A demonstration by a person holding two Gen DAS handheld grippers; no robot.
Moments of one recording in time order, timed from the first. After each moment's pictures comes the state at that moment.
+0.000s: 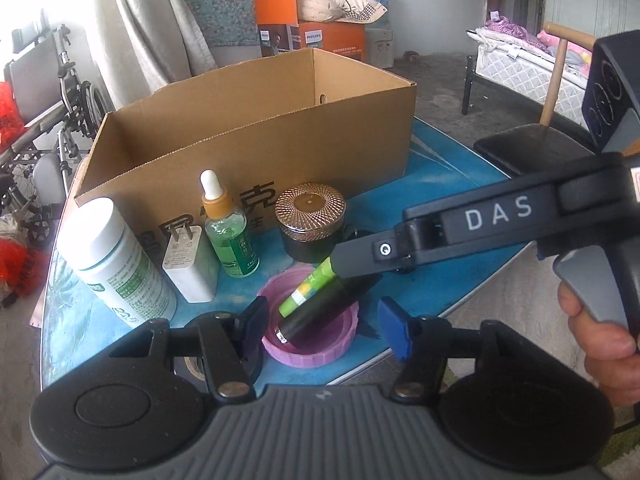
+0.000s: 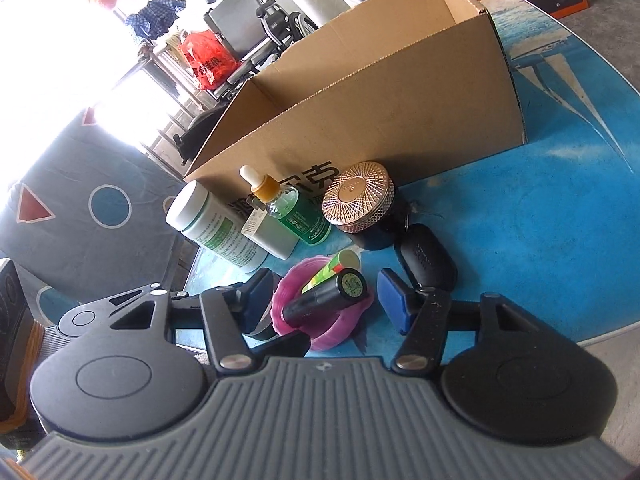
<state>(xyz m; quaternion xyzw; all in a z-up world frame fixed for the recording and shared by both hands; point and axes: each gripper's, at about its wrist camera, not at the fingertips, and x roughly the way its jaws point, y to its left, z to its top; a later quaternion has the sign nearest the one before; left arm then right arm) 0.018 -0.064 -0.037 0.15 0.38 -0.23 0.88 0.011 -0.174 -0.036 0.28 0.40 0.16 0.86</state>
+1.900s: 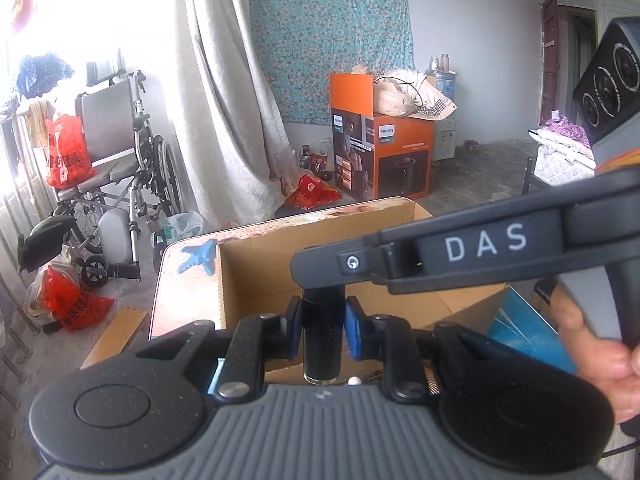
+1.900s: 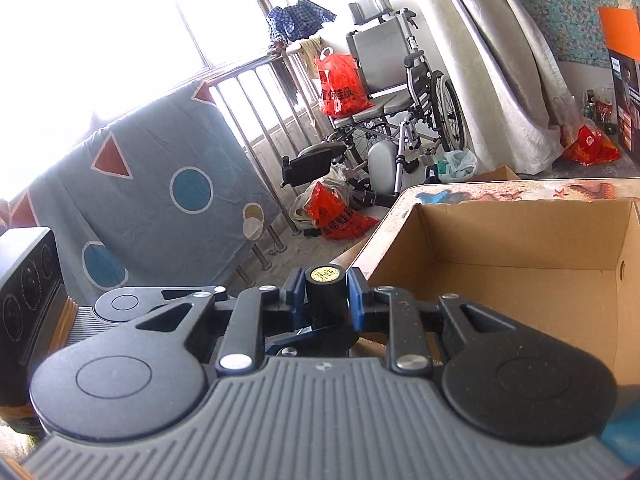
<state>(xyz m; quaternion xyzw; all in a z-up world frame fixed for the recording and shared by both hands) 0.094 -0.024 0.093 0.08 0.29 -0.15 0.94 0.113 -0.123 0.148 0.15 0.30 0.33 0.88</state>
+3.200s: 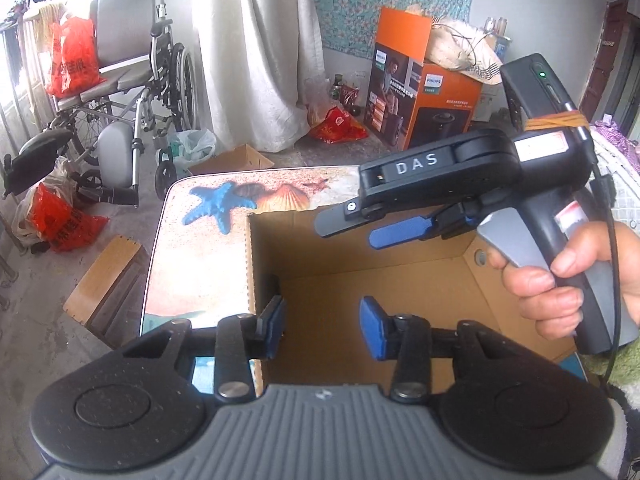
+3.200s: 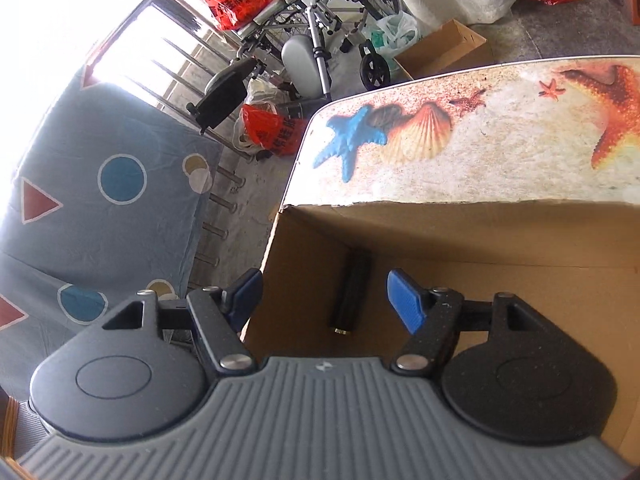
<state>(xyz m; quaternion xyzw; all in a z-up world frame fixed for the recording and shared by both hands) 0.206 0.014 0.084 0.02 0.40 -0.12 0.91 0.343 -0.116 0.055 0.23 0.50 0.26 0.79</state>
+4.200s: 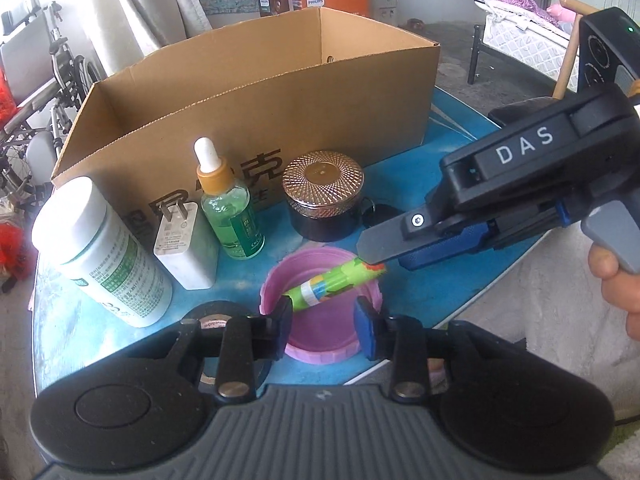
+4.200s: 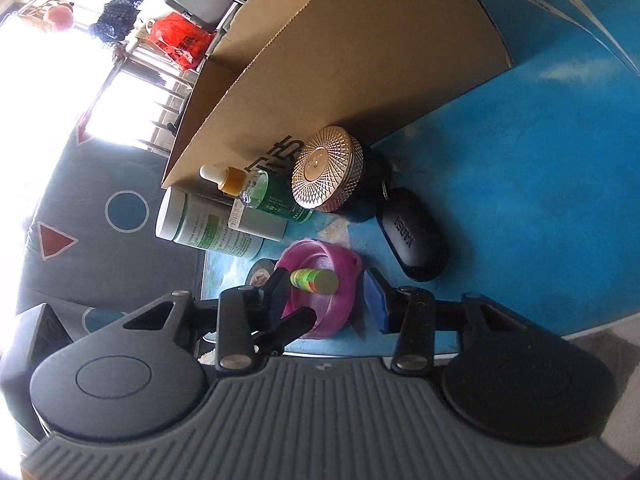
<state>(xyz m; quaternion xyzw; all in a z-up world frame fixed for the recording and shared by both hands) 0.054 -0.069 -0.055 0.16 0.43 -0.22 0.86 0.027 -0.194 -0.065 0.37 0.48 0.18 0.78</state>
